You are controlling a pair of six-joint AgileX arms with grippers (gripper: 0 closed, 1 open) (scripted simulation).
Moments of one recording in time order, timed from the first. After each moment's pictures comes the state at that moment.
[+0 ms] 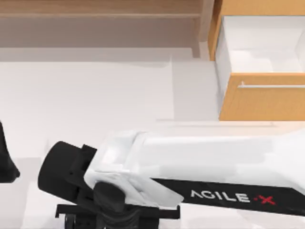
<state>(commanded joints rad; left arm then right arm) 0.00 0.00 0.00 0.00 0.00 0.00 1.21 2.05 1.55 -0.94 0.10 1.24</state>
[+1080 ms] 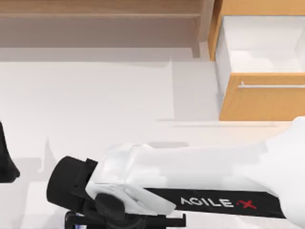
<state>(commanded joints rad) 0.00 0.00 0.00 0.00 0.00 0.00 1.21 2.10 1.50 -0.93 0.10 1.24</state>
